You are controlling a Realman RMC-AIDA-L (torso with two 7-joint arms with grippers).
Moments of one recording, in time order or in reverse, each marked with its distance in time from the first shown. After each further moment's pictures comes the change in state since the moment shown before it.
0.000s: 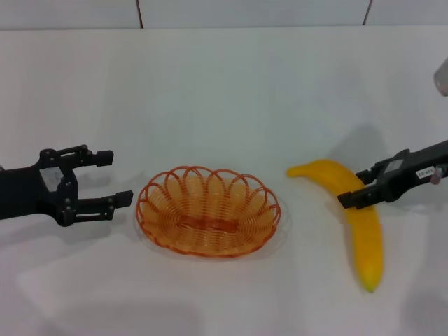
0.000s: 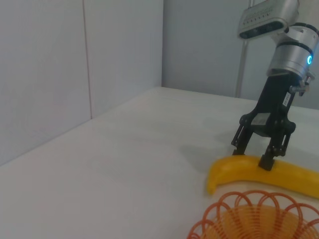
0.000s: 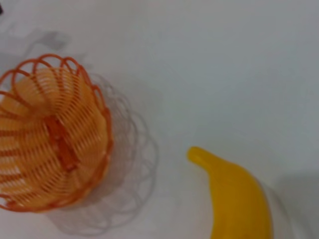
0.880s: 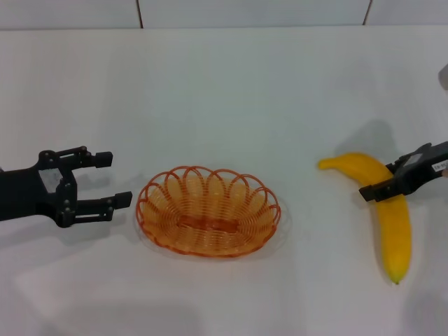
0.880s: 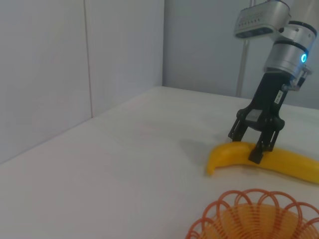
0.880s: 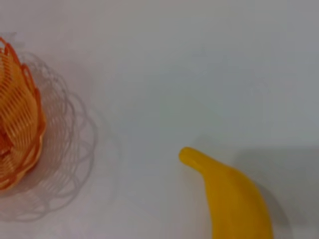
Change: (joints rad) left arm 0.004 0.000 0.000 0.000 0.000 0.000 -0.001; right arm -0.005 0.000 -0.010 -0.056 -0.098 0.045 0.076
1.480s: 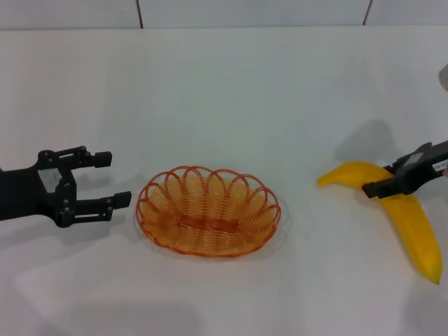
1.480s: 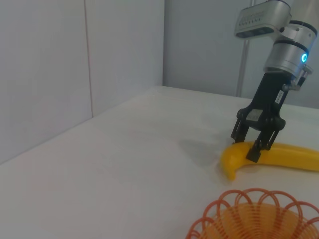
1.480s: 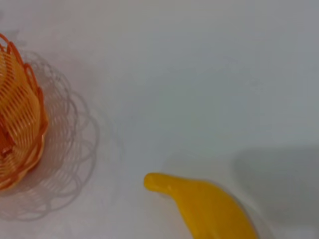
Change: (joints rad) left arm 0.000 0.002 0.000 0.000 0.000 0.000 0.000; right arm -0.001 0.000 -0.003 -0.004 0.002 -0.002 -0.002
